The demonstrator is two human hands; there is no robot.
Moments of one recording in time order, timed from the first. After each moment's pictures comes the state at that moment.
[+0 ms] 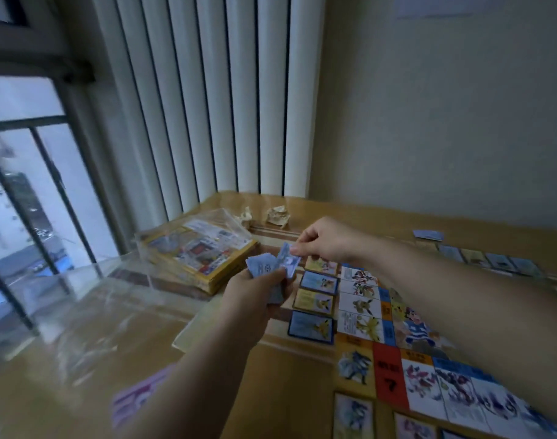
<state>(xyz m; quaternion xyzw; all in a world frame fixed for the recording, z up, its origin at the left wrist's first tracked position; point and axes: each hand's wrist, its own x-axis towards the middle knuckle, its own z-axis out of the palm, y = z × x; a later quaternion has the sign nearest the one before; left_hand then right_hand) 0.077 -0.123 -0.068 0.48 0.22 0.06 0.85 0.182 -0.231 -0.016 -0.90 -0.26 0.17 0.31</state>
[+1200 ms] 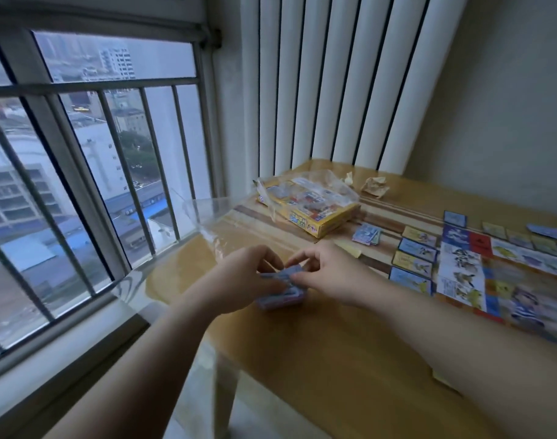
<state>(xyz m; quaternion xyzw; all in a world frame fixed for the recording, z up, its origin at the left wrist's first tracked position) -0.077 0.001 -0.085 0.91 0.17 0.04 0.37 0.022 -0.136 -0.072 -0.83 -0.42 0.19 0.31</state>
